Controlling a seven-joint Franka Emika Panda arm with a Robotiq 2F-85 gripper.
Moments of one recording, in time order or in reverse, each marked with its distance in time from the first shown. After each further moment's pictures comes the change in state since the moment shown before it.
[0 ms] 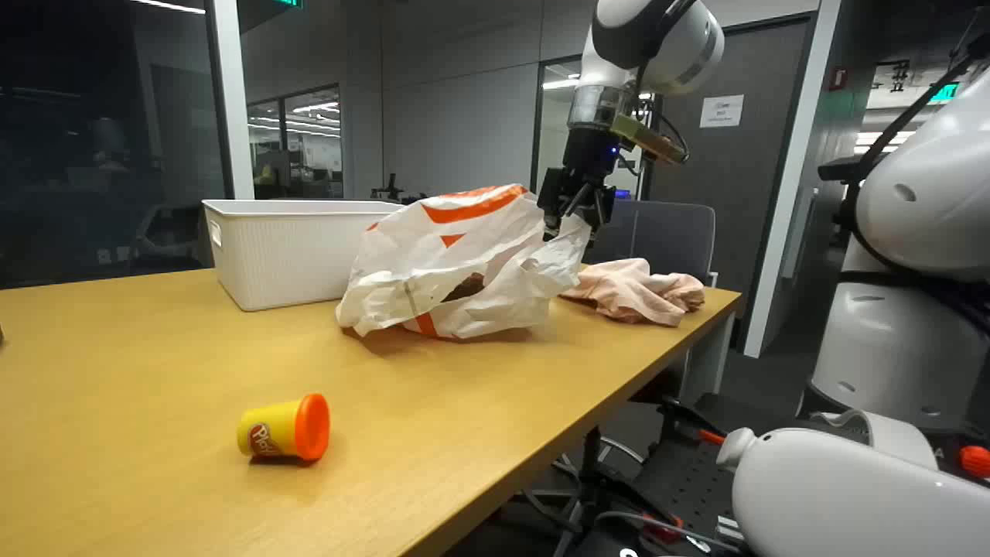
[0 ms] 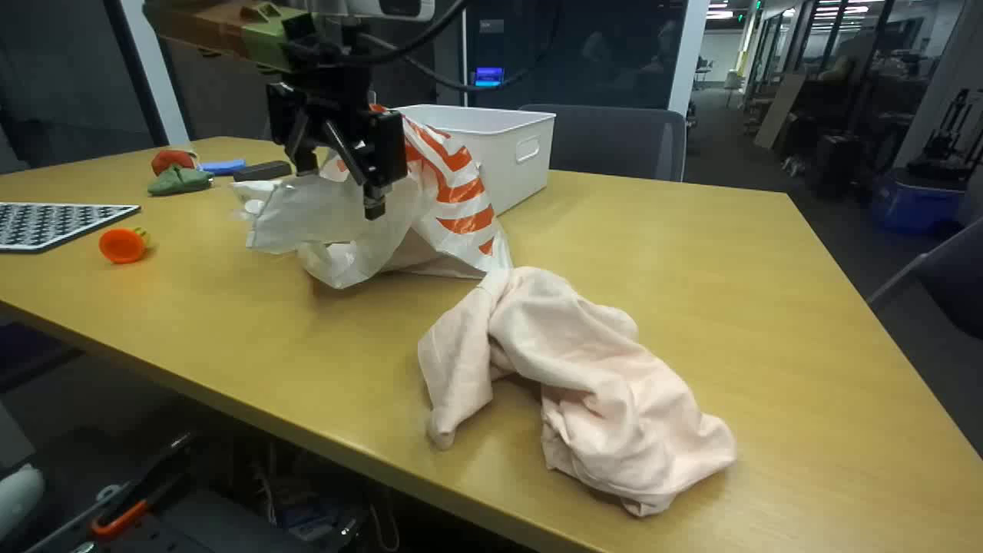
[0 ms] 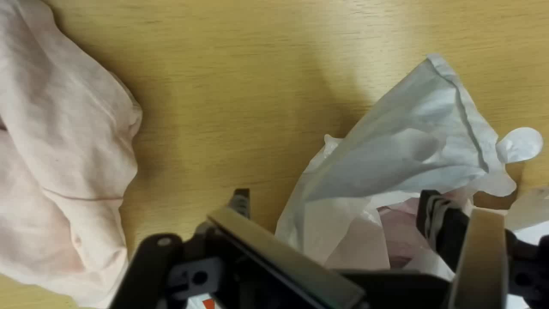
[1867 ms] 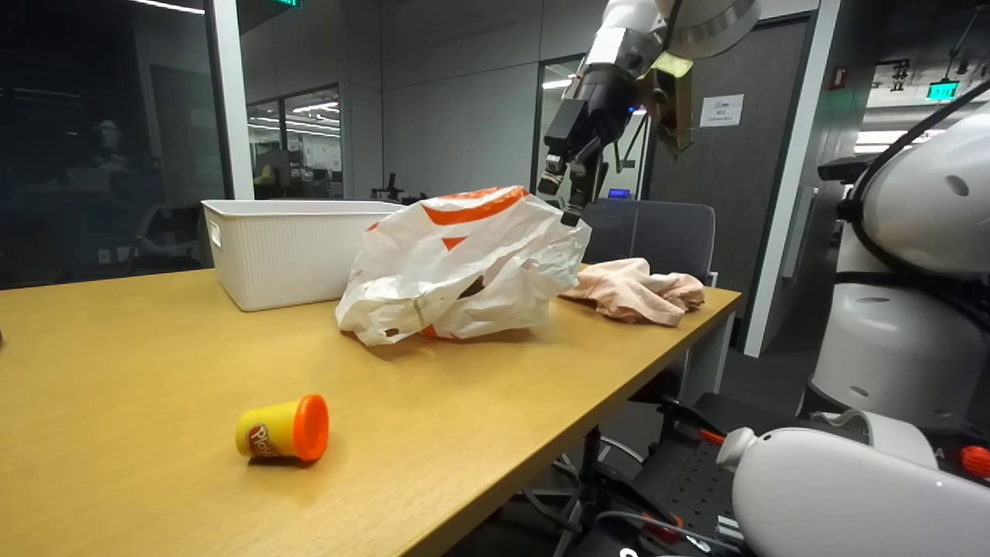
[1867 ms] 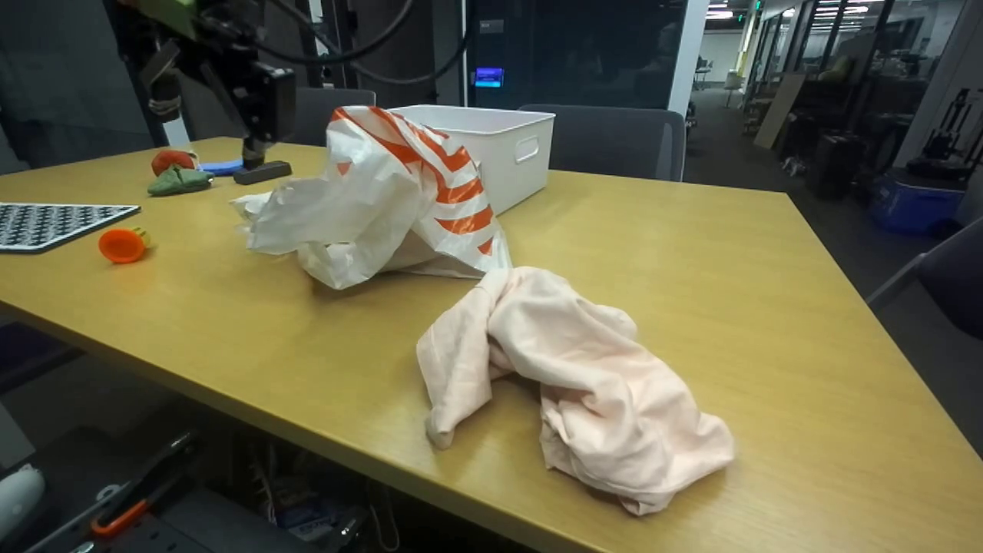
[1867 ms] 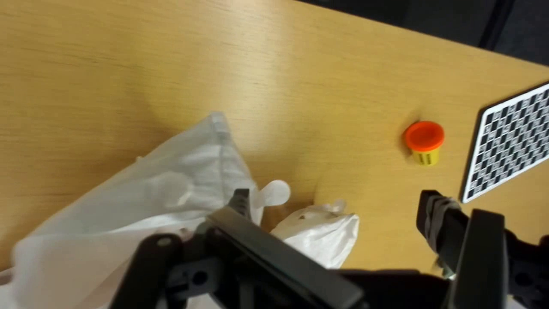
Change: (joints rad) arm 0.179 -0.201 -0.061 -0.034 0.294 -0.178 -0.257
